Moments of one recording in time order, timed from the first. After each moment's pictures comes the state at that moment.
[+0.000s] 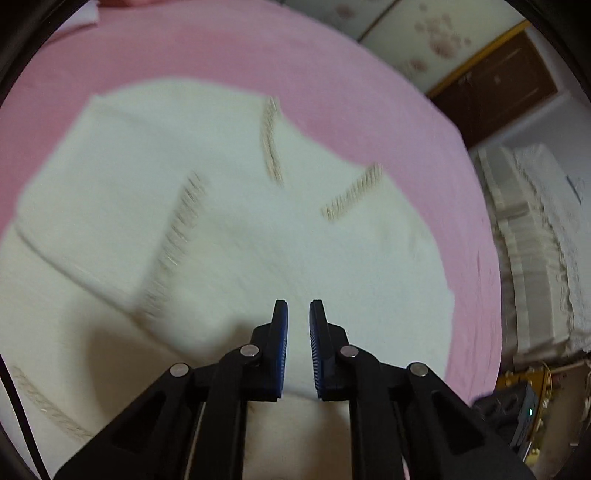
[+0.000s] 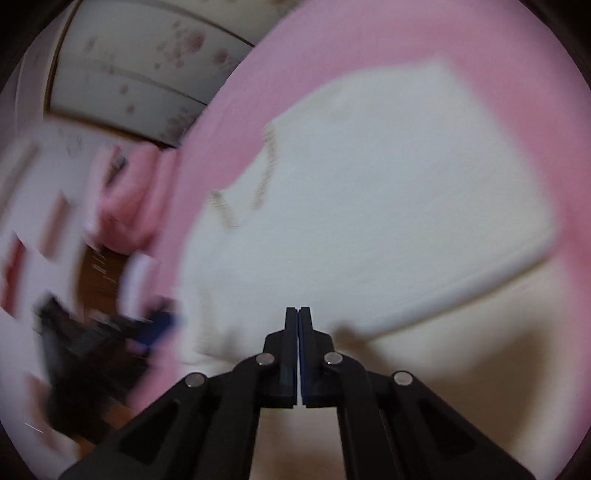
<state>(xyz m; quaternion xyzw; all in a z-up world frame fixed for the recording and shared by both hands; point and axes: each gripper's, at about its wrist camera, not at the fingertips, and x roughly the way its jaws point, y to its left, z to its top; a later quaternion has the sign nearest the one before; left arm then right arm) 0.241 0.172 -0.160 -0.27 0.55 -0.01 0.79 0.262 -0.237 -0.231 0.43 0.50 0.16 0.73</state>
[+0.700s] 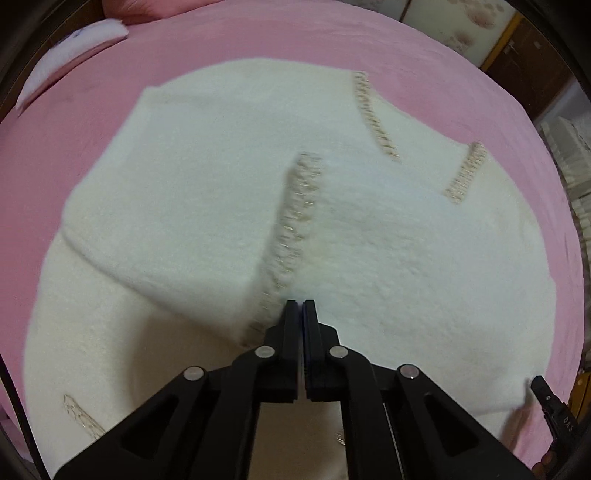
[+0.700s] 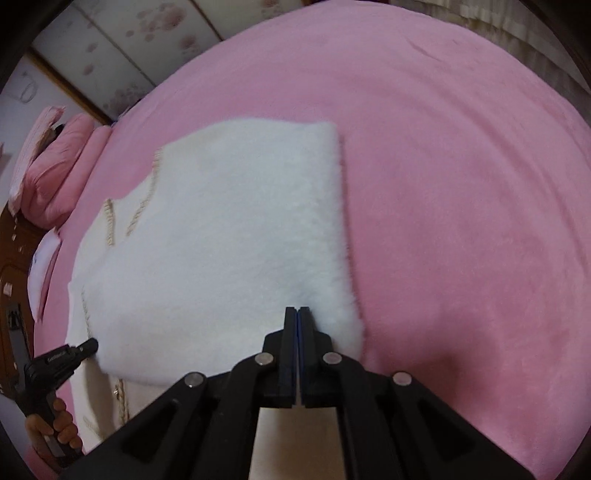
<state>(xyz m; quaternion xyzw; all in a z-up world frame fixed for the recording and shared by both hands) 0.262 0.182 -0.215 -0.16 0.58 0.09 0.79 0.272 -0.304 -0.225 0.19 0.54 0.04 0.82</state>
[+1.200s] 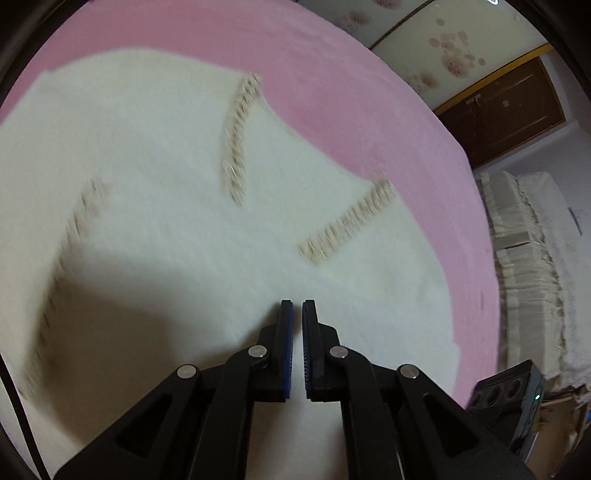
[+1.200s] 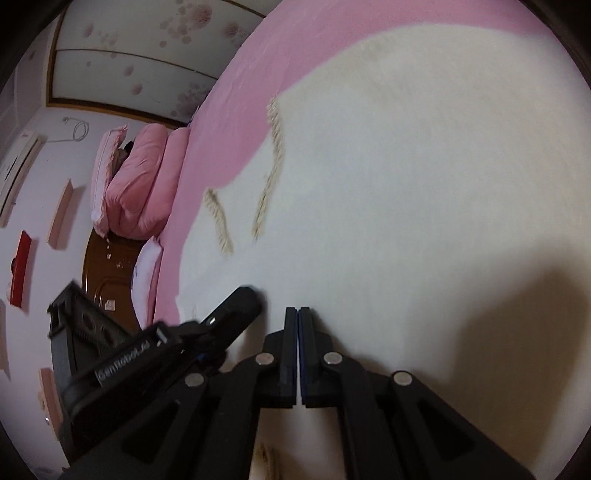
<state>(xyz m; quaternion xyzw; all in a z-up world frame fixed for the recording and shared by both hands) 0.356 0.137 -0.237 -0.31 0.51 0.01 0.80 0.356 -0.192 -0.267 0.37 0.53 0.20 0.73</state>
